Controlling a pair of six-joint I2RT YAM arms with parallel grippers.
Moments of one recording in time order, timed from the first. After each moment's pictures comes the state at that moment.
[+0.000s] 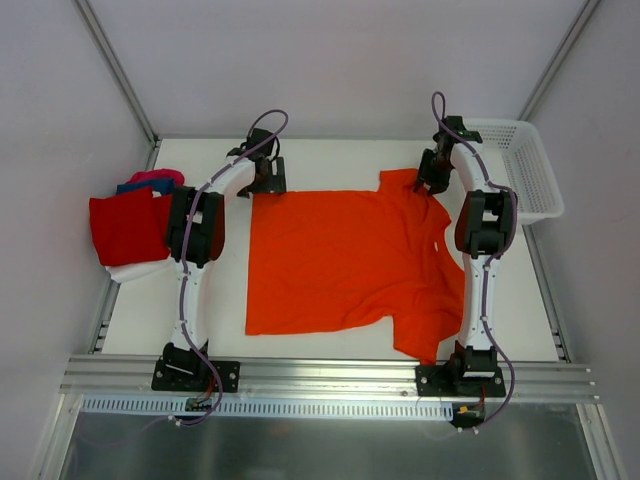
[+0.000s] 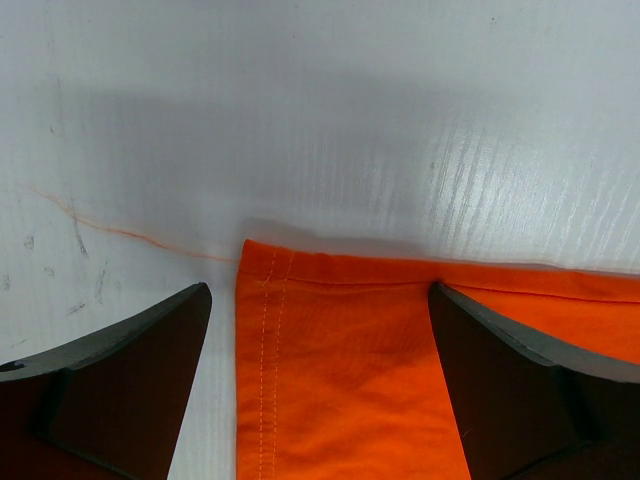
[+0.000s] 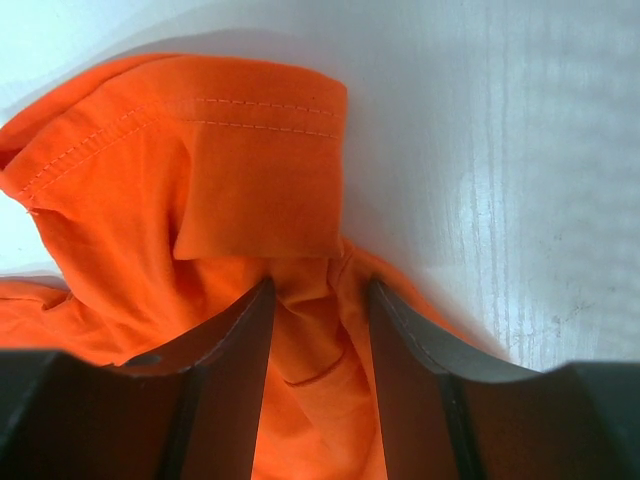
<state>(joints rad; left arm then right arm) -0.26 2.29 1.86 -0.61 -0.18 -0.33 0.02 2.50 2.30 -1.01 -0.11 0.30</state>
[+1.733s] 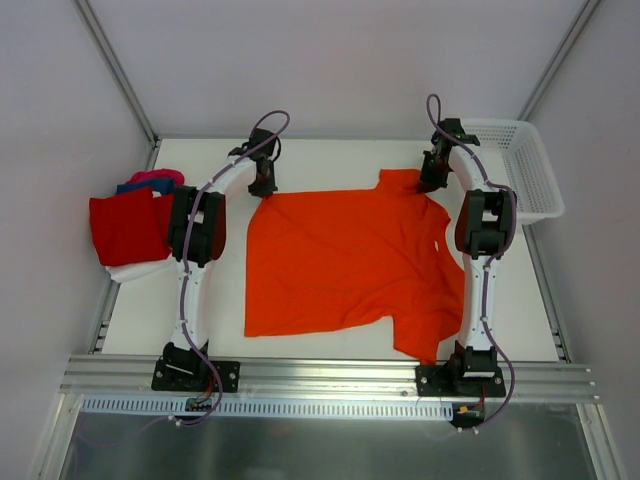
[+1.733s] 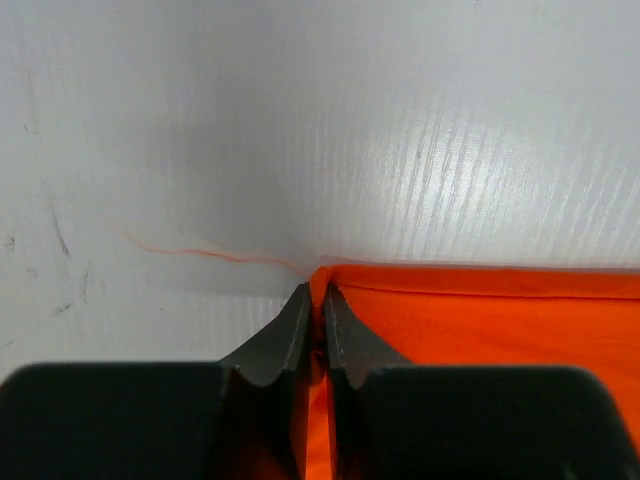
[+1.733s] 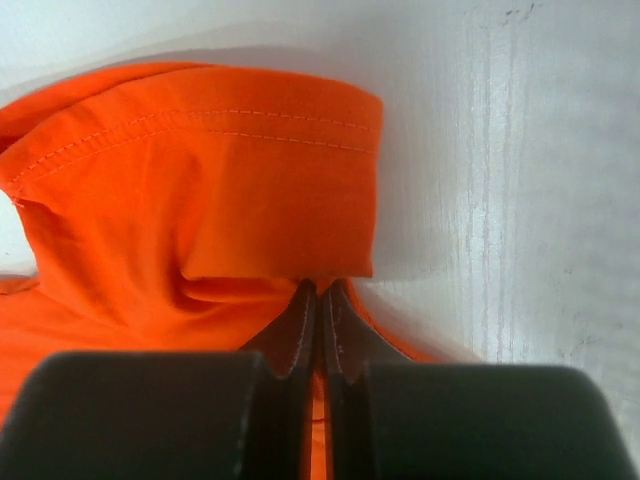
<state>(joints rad) -0.26 2.30 1.87 -0.63 -0.16 -0.33 0.03 2.48 2.23 -0.92 -0.11 0.25</state>
